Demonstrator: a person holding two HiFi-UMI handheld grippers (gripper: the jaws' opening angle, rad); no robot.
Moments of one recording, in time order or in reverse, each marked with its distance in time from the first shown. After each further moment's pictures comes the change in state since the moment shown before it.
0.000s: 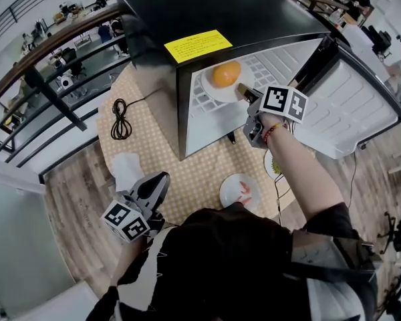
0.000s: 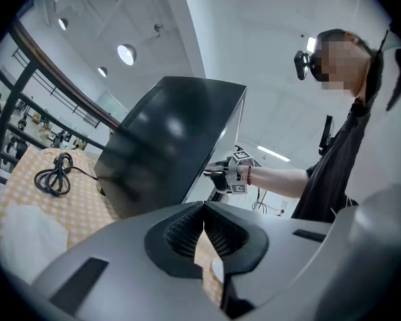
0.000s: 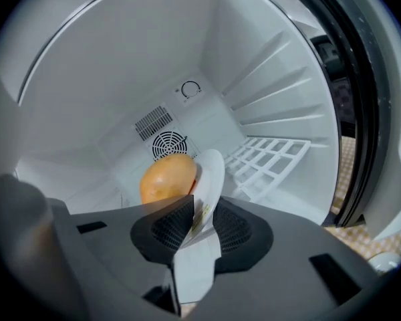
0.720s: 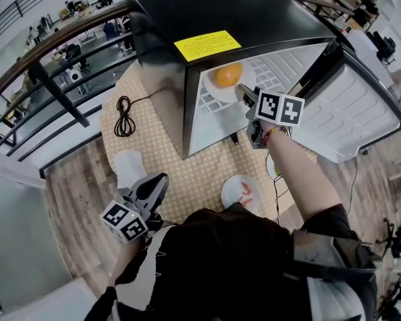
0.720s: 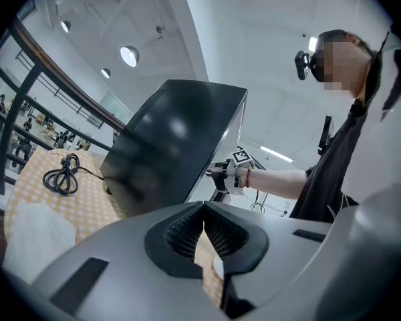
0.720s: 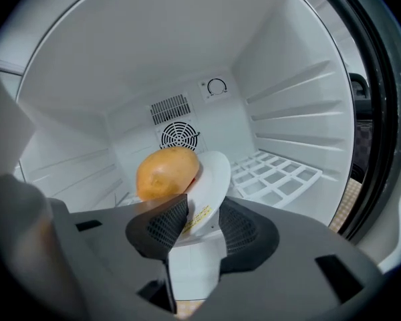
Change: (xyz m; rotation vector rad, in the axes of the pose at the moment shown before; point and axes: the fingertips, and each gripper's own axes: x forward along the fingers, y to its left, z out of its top) left arm -0.012 0.000 -0.001 -0.004 0.000 0.024; right arm 0.006 0.006 -0.001 -0.281 -0.007 -0.056
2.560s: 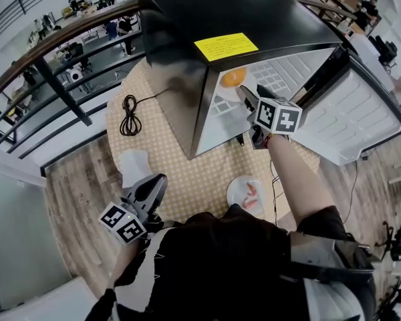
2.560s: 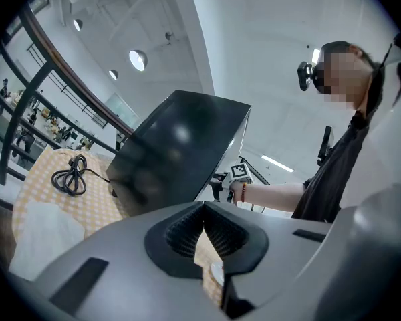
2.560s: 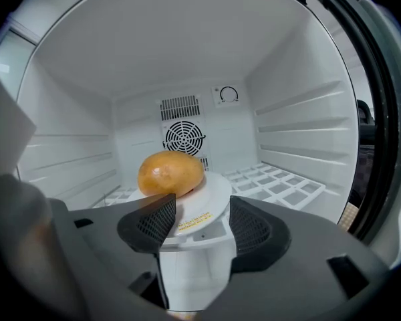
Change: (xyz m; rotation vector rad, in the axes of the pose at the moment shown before) left arm -0.022 0.009 0.015 -0.061 -0.058 0.004; right arm 0.014 0.000 -0.006 -0.145 -0.083 -0.057
